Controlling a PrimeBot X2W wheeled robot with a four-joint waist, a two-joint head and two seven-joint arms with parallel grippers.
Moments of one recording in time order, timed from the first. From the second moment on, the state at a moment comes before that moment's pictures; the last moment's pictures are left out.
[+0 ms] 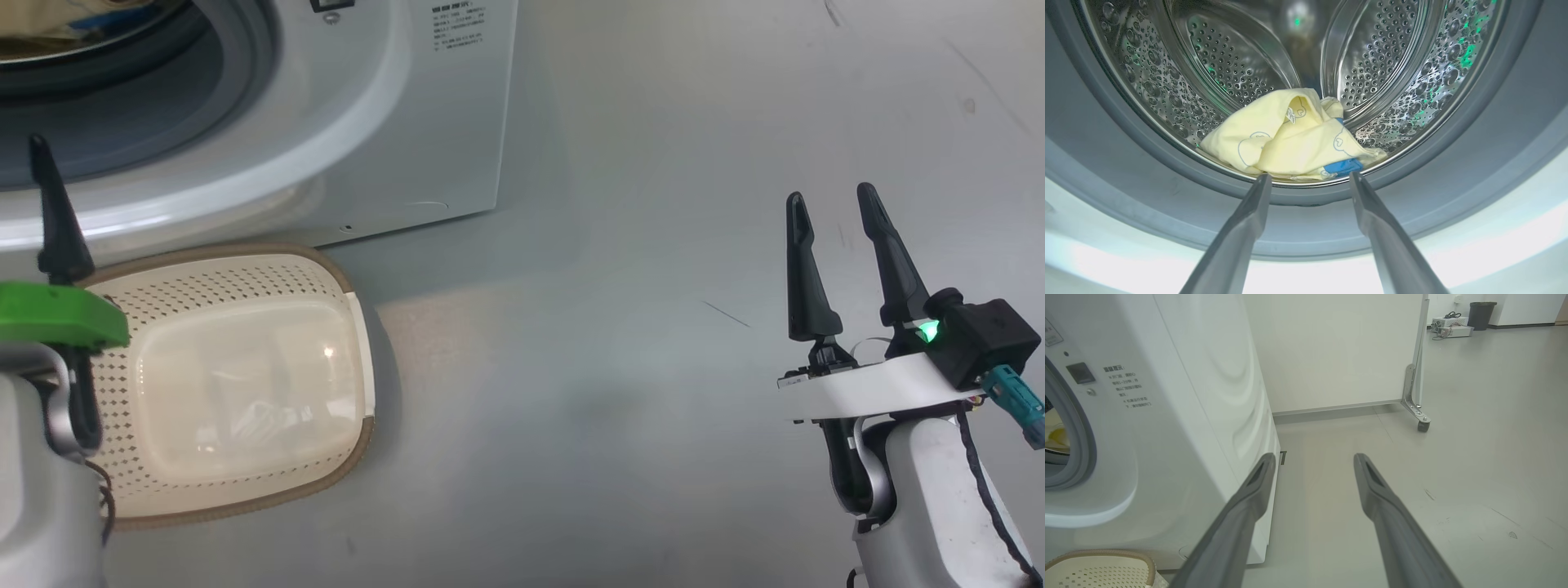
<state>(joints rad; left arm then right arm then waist) -0.55 0.21 0.09 0.43 -0.31 0.00 -0.25 -0.22 -0.05 0.13 0.03 0.30 0.05 -0.25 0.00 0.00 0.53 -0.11</state>
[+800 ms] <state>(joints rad) -0.06 0.07 0.01 0.24 -0.26 0.02 -0.25 -0.03 -0.06 0.13 0.12 0.26 0.07 -0.25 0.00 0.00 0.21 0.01</state>
